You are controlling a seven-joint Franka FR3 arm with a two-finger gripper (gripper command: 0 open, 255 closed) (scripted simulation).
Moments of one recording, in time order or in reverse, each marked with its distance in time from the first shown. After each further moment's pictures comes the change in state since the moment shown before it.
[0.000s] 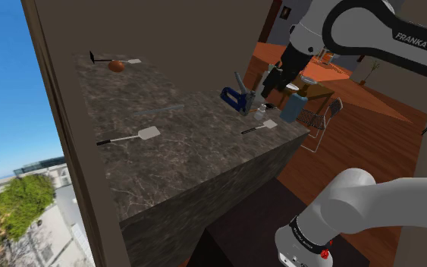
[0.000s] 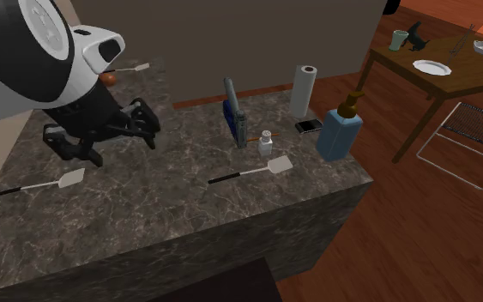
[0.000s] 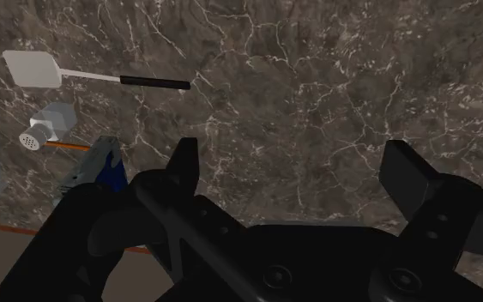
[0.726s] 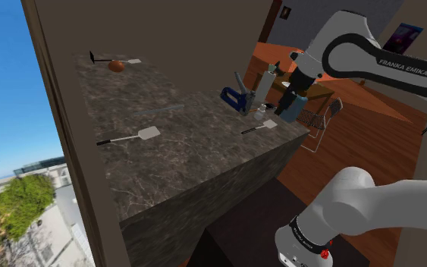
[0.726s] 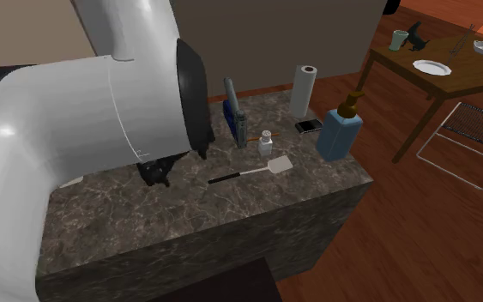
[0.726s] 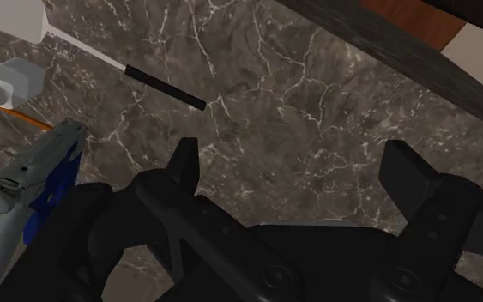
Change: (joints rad) arm 0.069 -0.067 -0.292 -0.190 -0.113 0.121 -0.531
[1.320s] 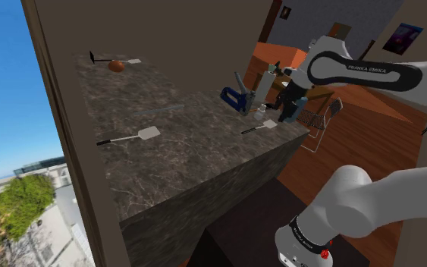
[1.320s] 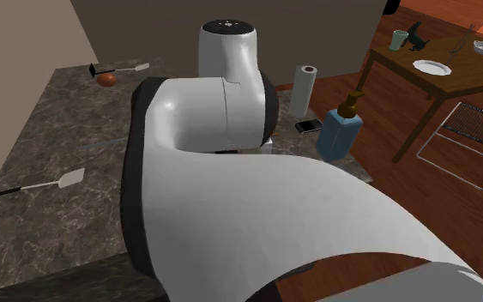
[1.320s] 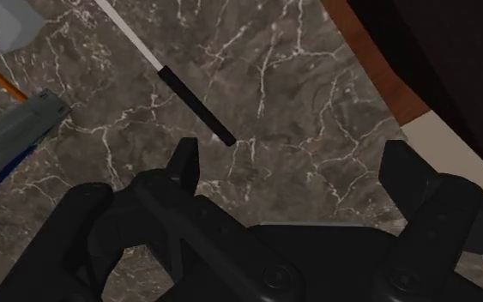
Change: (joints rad) arm 0.107 0.176 -0.339 0.028 -0.099 0.141 -0.560
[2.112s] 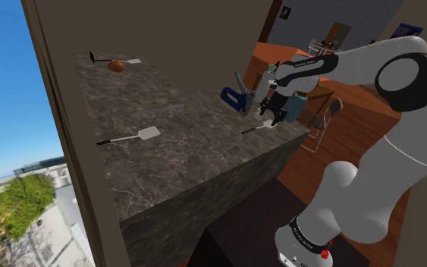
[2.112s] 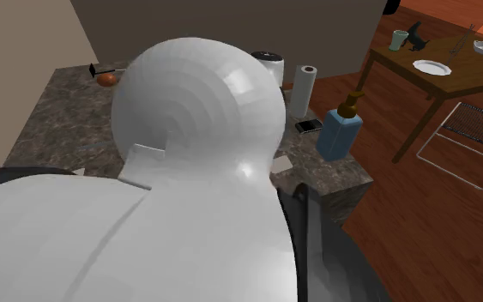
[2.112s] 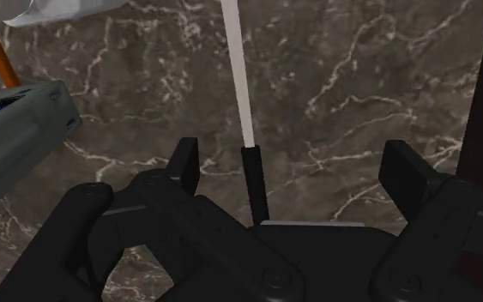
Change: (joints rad) arm 0.356 0.602 -0.552 0.261 0.325 0.165 -0.935
